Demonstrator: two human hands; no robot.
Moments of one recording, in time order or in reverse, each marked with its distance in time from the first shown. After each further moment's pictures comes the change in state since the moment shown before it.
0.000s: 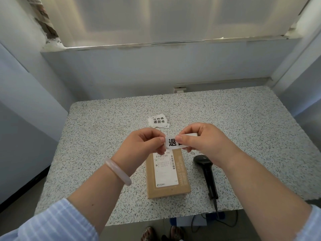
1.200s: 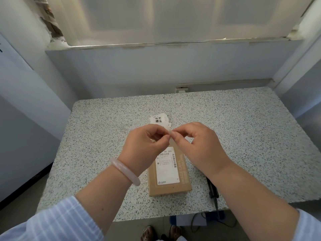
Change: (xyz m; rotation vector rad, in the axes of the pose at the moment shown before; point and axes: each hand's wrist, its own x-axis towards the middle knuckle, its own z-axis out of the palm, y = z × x) left_hand -0.007 0.001 0.010 0.353 0.221 0.233; right_hand -0.008 0.012 0.030 -0.471 0.276 -0.385
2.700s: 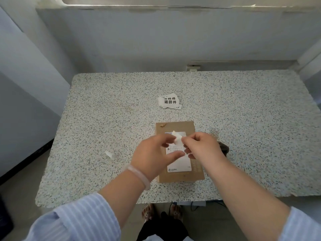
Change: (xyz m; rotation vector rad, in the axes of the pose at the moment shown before) left_hand -0.013 -0.093 0.024 0.324 -0.165 -0.128; right_hand 0.001 0.051 0.080 0.288 -0.125 0.750
